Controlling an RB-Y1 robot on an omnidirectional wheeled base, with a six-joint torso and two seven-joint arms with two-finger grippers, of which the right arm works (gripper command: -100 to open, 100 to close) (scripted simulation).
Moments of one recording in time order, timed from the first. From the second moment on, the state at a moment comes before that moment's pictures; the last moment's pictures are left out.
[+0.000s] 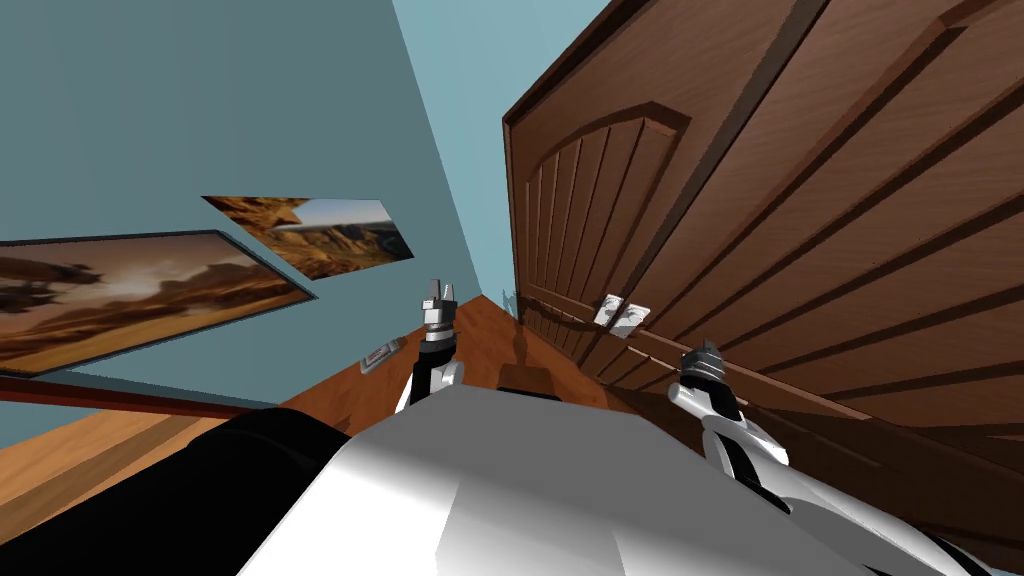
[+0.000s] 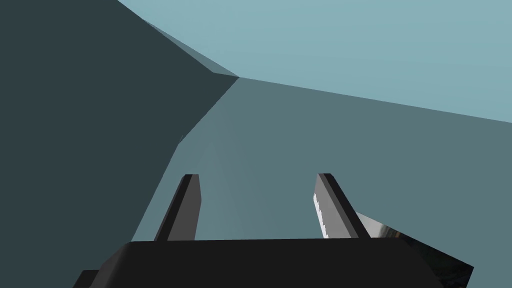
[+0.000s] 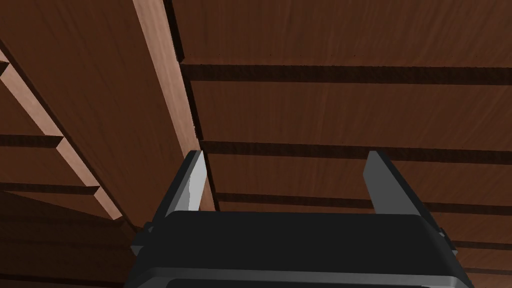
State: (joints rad) arm -0.21 -0.55 -0.49 -0.47 -0.29 -0.56 -0.11
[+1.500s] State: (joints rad) arm -0.21 -0.52 -0.48 -0.54 -0.28 -0.53 -0.10
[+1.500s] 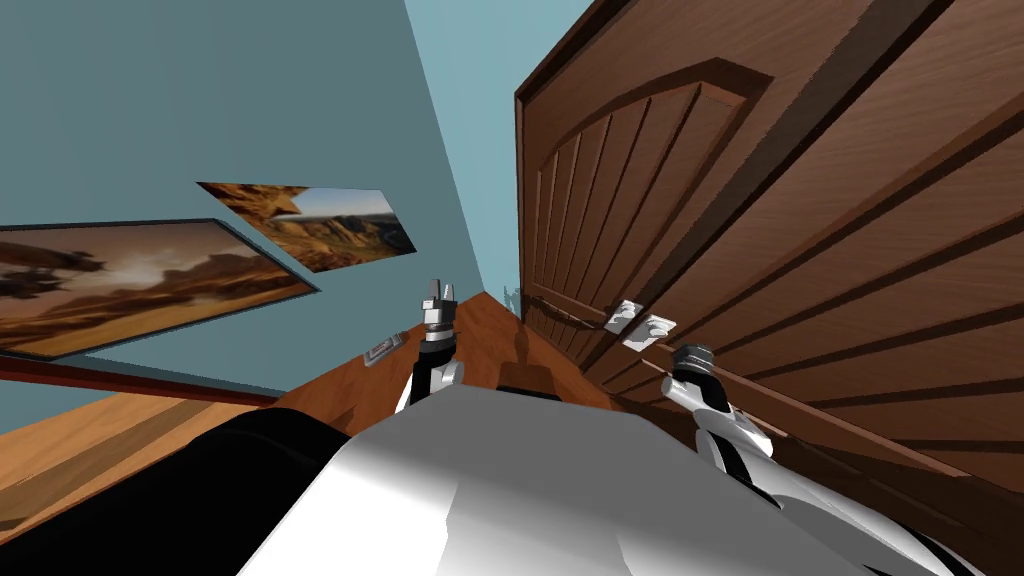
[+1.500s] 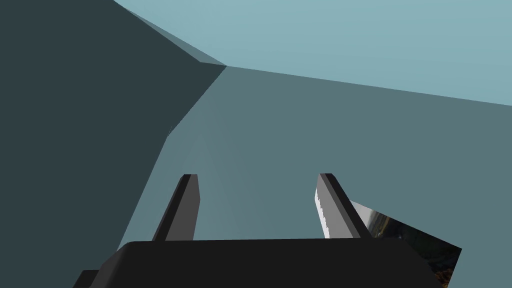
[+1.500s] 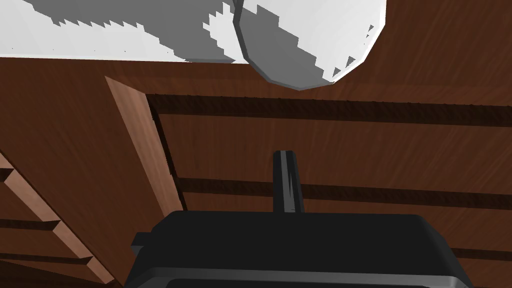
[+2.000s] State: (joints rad) arm -0.21 -0.51 -0.47 -0.57 -0.28 -0.52 -0.10
